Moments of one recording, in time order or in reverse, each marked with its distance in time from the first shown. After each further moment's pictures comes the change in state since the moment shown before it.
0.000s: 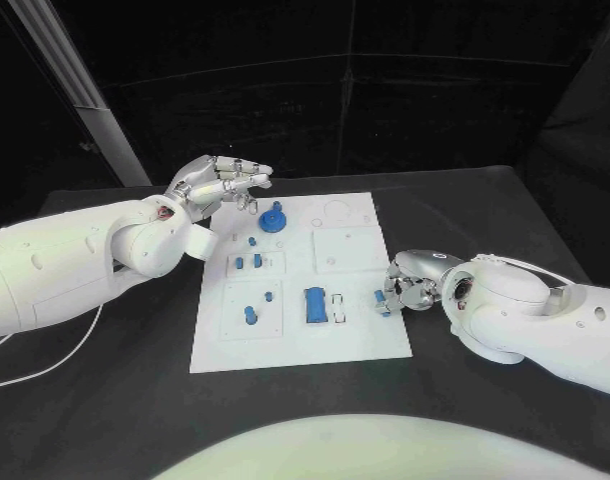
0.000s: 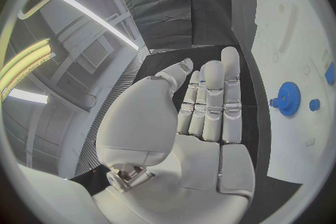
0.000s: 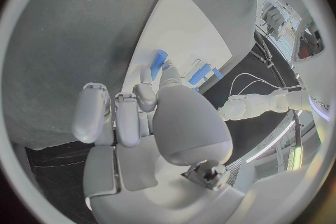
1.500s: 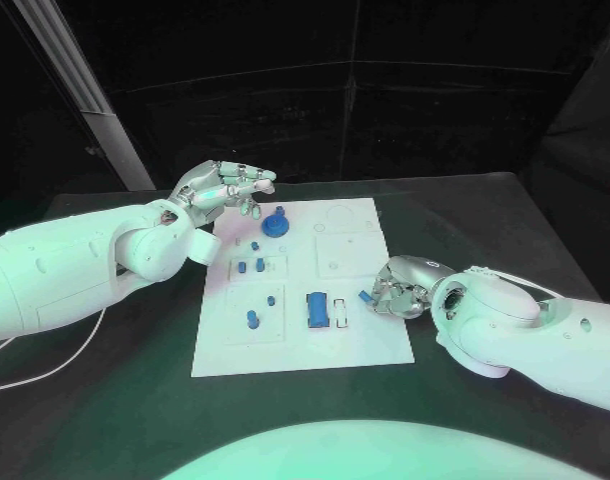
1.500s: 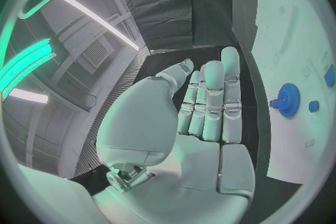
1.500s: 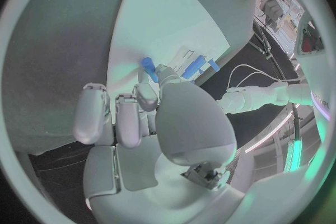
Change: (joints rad) left arm 0.000 -0.003 -0.001 0.008 -0.001 0.002 0.000; left_hand 0.000 0.007 0.000 0.000 0.000 -0.004 0.004 0.000 0.000 0.000 0.000 0.004 0.000 -0.004 0.004 0.000 -0.002 0.000 0.000 0.000 -0.004 -0.001; right arm -0.024 0.038 -0.002 0.005 0.059 -0.126 -0.011; right_hand -0.037 -0.073 0.357 0.044 0.134 0.055 0.002 -0.122 -0.056 -0.003 -0.007 -0.012 0.010 -0.001 -0.014 0.006 0.000 0.000 0.000 0.000 0.012 0.024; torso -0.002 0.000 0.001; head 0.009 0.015
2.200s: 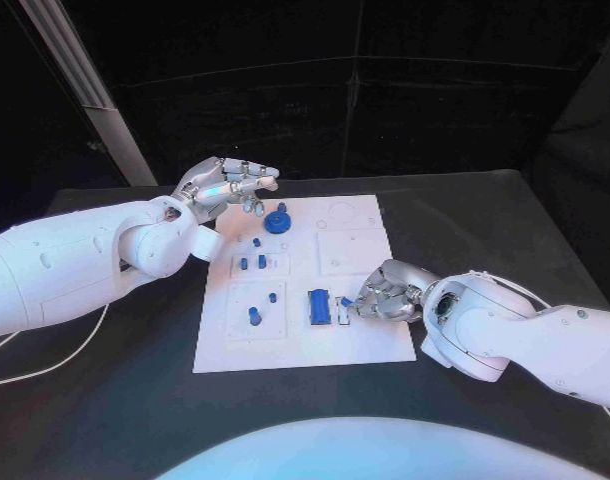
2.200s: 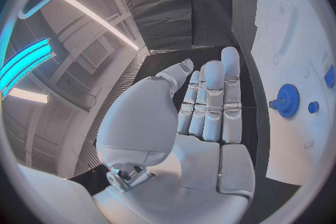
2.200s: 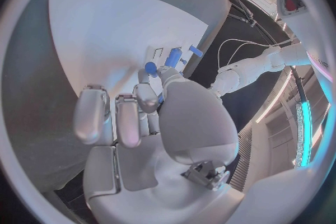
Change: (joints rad) left arm 0.000 0.000 0.000 0.001 0.000 0.000 0.000; left_hand 0.000 0.000 0.000 0.000 0.000 0.000 0.000 0.000 -0.001 -0.007 0.000 0.000 0.000 0.000 0.000 0.000 -0.001 0.000 0.000 0.000 0.000 -0.001; right arm -0.001 0.026 -0.001 0.019 0.271 -0.059 0.059; right_hand -0.083 -0.048 0.017 0.035 0.058 0.023 0.000 -0.011 0.006 0.011 0.003 0.008 0.010 0.000 0.000 0.000 0.000 0.000 0.000 0.000 0.000 0.006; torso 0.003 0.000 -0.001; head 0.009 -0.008
